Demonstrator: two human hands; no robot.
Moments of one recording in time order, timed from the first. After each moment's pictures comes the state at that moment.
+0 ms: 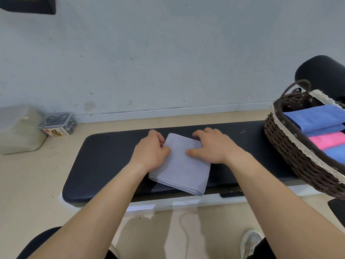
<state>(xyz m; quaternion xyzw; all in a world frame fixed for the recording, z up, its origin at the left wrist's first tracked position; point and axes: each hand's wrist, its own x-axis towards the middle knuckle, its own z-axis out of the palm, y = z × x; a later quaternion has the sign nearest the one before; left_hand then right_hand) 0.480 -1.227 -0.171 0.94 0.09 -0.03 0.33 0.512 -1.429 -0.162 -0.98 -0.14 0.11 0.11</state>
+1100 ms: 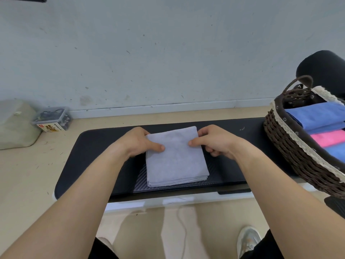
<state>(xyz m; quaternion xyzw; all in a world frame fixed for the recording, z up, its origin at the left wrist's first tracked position) 0.502 -1.195 -0.157 0.90 0.12 -0.17 0.39 0.529 -1.442 -0.164 -0.84 0.01 0.27 0.47</state>
